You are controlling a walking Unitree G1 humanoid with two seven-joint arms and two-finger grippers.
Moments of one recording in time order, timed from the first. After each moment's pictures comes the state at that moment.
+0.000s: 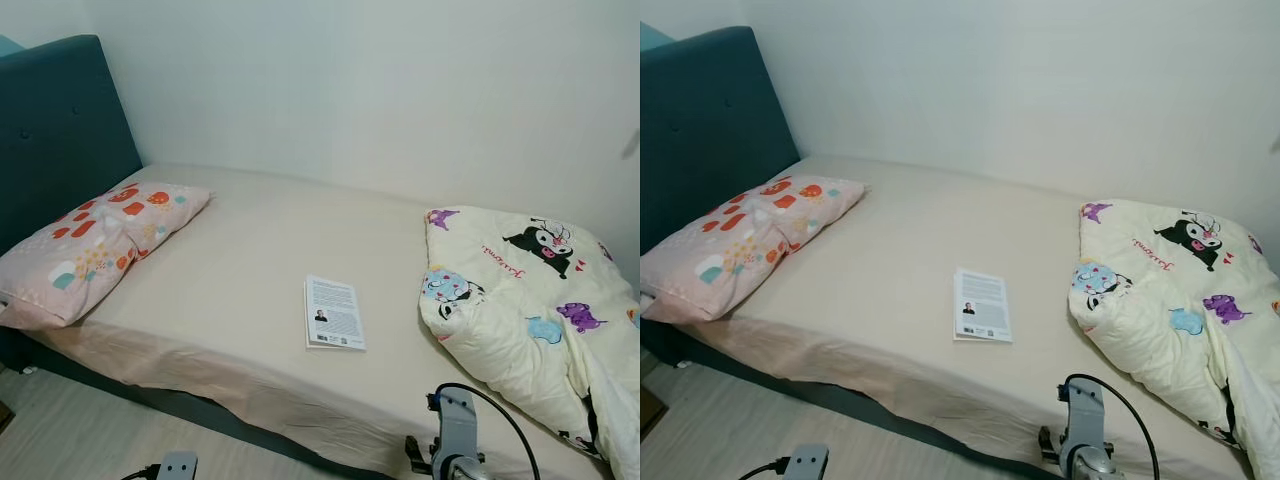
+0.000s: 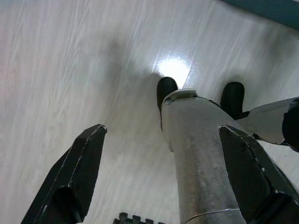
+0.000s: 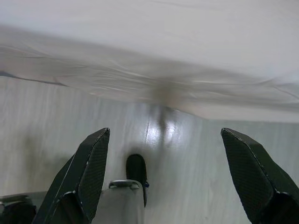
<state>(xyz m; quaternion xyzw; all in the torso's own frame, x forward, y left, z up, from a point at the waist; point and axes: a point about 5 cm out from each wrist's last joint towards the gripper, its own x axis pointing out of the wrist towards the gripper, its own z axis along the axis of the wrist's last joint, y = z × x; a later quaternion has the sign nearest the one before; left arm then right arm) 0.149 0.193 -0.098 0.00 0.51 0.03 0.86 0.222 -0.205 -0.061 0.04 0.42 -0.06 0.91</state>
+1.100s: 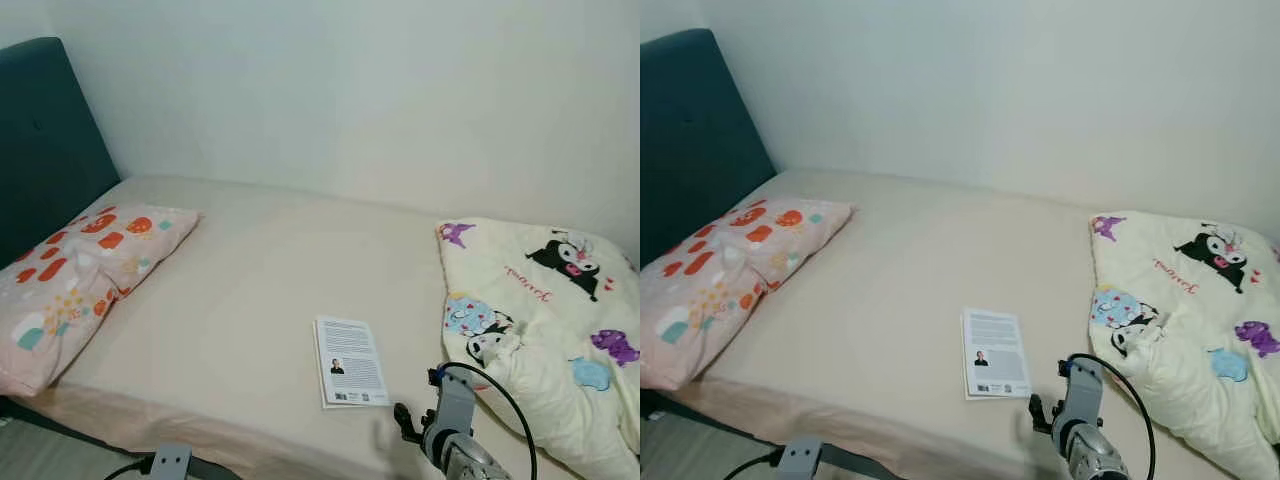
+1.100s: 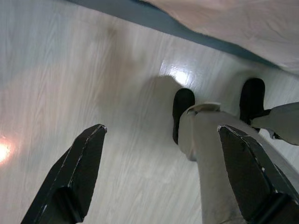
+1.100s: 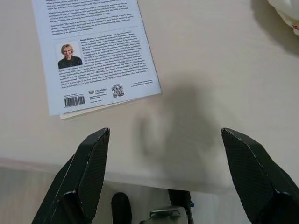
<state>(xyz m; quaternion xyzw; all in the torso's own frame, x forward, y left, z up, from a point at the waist) 0.151 0.198 -0.097 0.01 0.50 0.04 0.87 0.244 -0.204 -0.045 0.11 0.36 -0.05 0.93</state>
